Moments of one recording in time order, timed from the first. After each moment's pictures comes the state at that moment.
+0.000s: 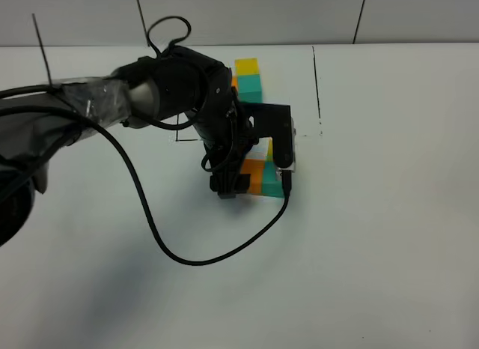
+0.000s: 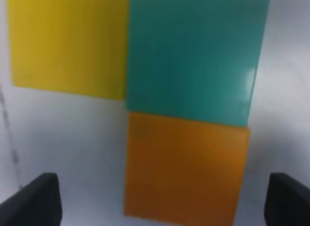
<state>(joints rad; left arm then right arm) -0.62 2.16 -1.59 -0.08 0.68 1.01 0.01 0.01 -0.50 0.01 1.07 -0.05</state>
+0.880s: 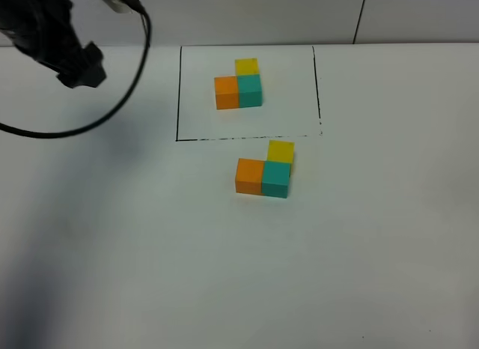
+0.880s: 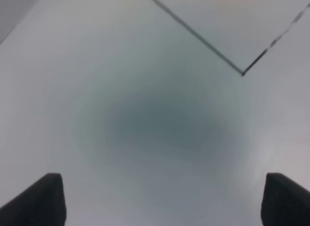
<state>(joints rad) -0.14 1.77 -1.59 -0.08 0.93 0.59 0.01 0.01 -0.50 0.01 1.07 -0.05</state>
